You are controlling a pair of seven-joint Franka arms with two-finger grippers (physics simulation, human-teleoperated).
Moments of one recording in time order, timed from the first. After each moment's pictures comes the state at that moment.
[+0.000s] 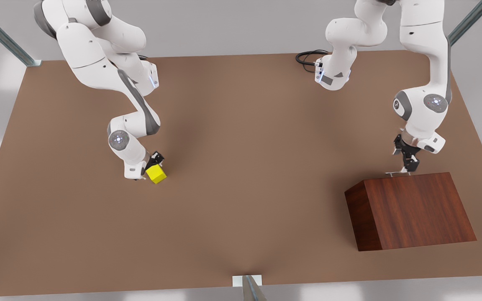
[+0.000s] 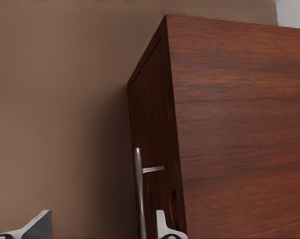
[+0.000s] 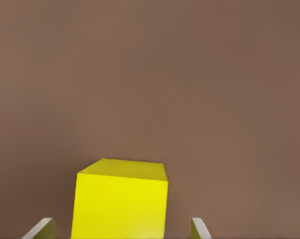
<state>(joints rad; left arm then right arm) -0.10 0.08 0.32 -2.36 0.08 2.73 -1.42 -0.02 0.31 0.24 -2.30 -0.07 2.63 -0.41</state>
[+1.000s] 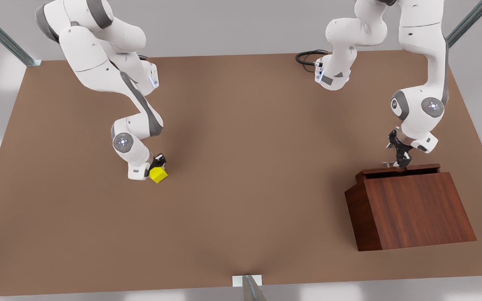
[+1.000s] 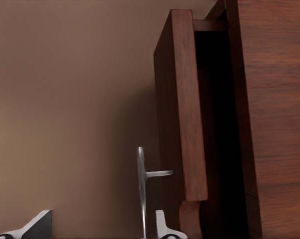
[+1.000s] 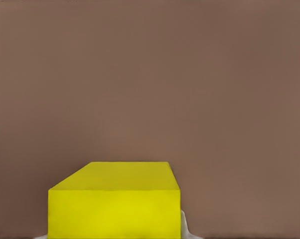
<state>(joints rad) -0.11 0.06 0.32 -2.40 0.08 2.62 -1.42 0.03 0.33 0.24 -2.26 -0.07 2.58 -0.35</state>
